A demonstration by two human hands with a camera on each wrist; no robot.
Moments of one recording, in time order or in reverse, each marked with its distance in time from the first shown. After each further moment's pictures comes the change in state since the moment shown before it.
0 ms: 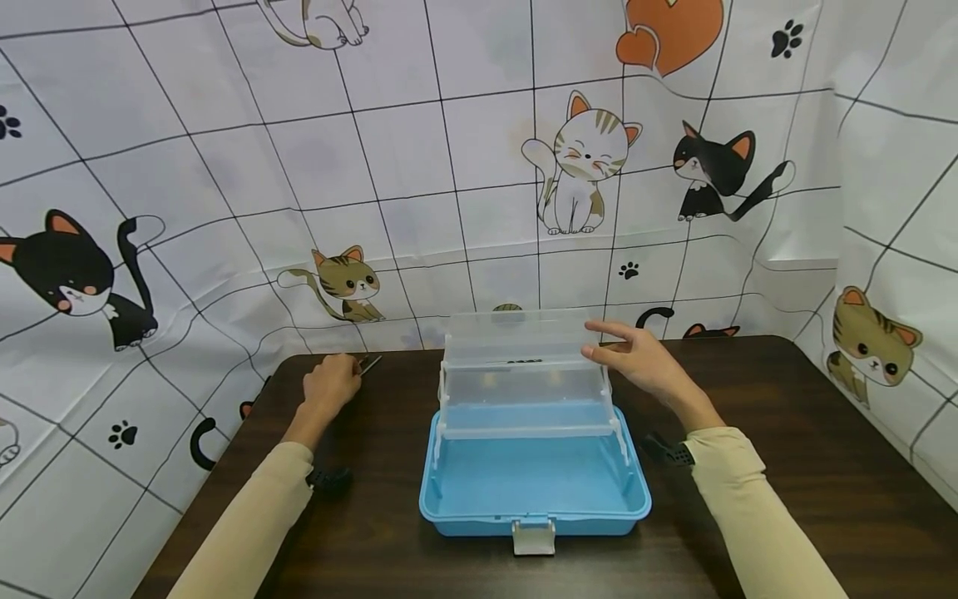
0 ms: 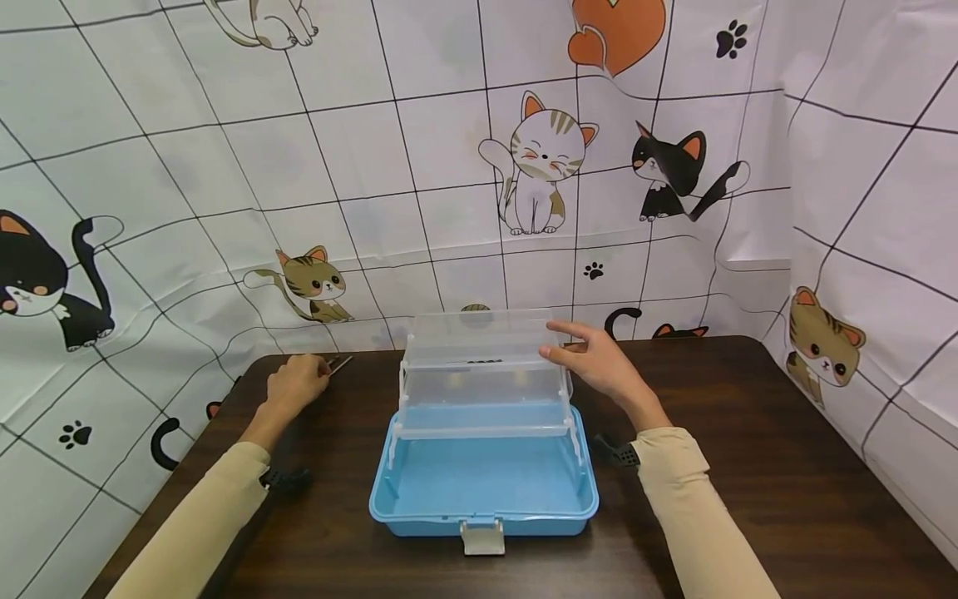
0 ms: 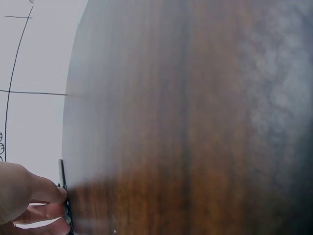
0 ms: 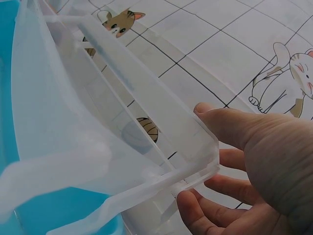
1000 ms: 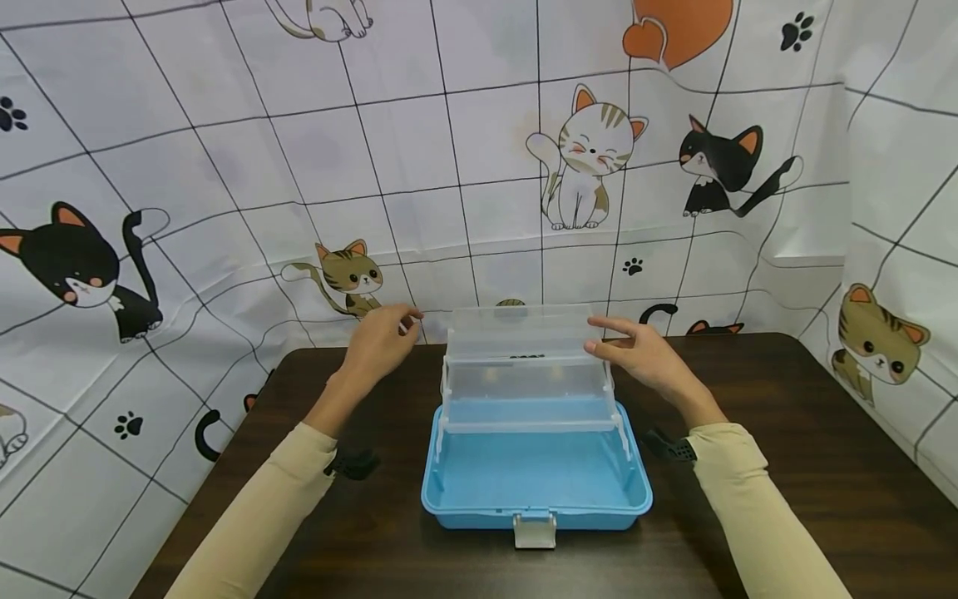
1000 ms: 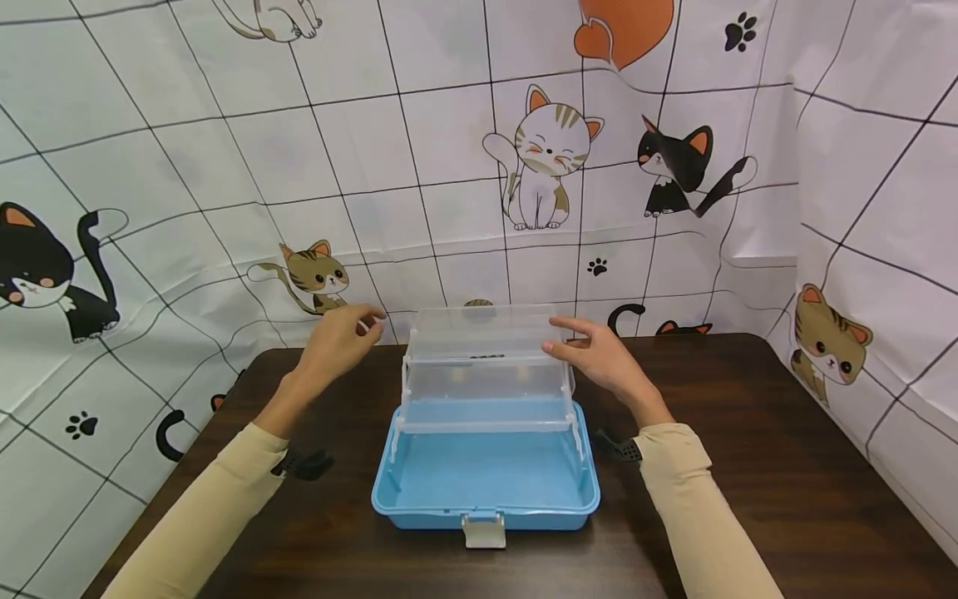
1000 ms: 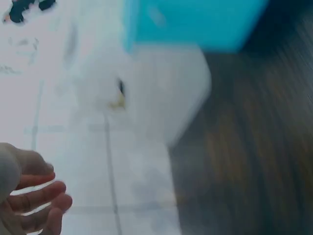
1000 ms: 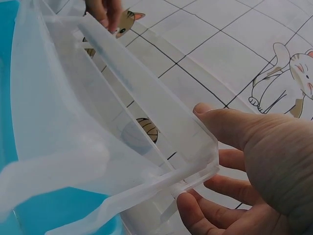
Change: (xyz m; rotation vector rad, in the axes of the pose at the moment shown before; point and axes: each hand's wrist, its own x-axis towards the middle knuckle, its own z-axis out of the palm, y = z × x) left_hand -0.025 0.119 -0.065 -0.224 0.248 0.395; right_hand 0.001 -0.002 0.000 -0.015 0.003 0.020
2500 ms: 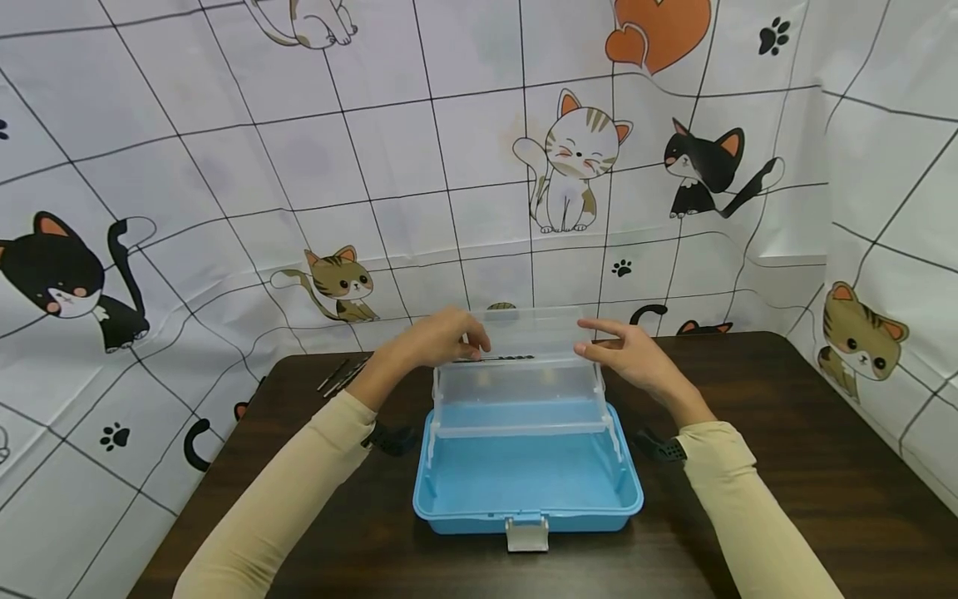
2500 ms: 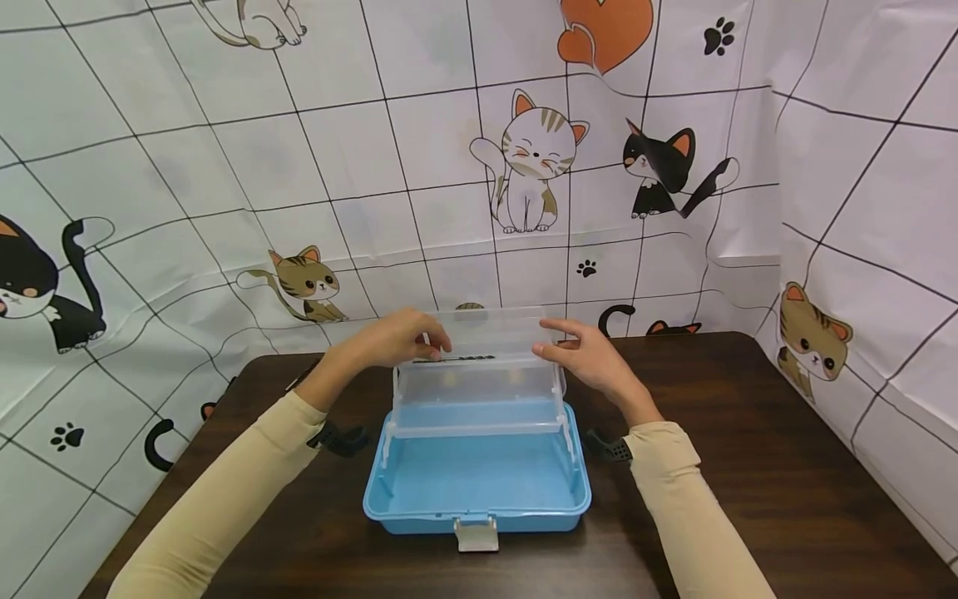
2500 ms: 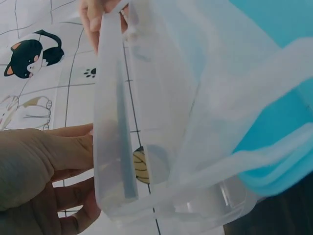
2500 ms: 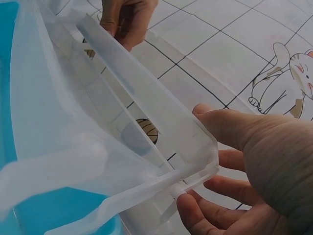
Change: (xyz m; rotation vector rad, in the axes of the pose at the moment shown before) left_hand 0.048 0.080 0.013 -0.028 -0.605 0.378; right_hand 0.000 0.002 0.000 0.016 0.001 -0.025
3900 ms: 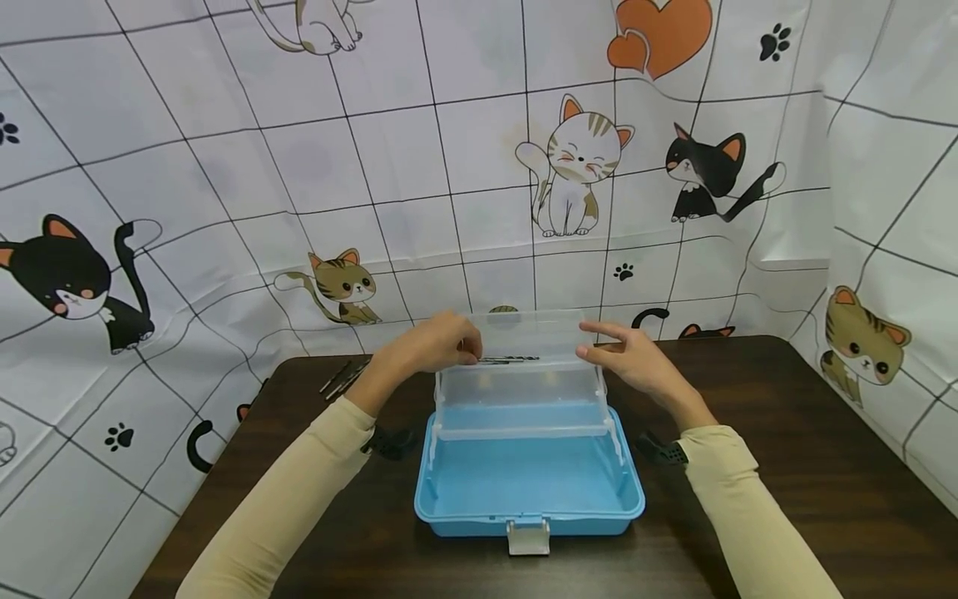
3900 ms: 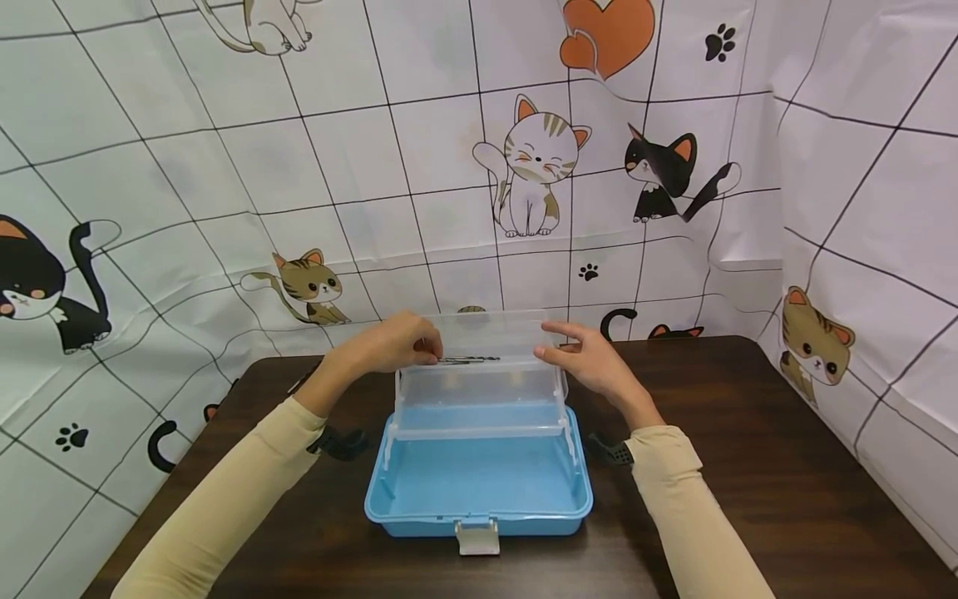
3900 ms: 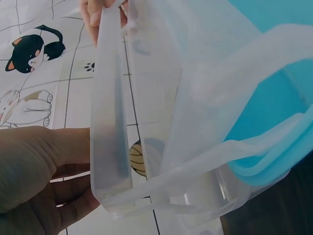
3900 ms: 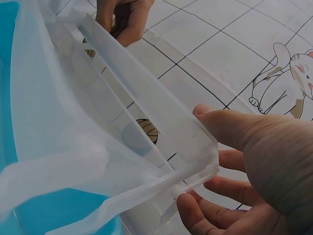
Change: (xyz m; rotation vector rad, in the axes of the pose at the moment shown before) left_hand -0.006 -0.002 0.000 0.040 0.009 -0.011; right_hand 0.000 -0.002 0.001 -0.003 0.004 0.012
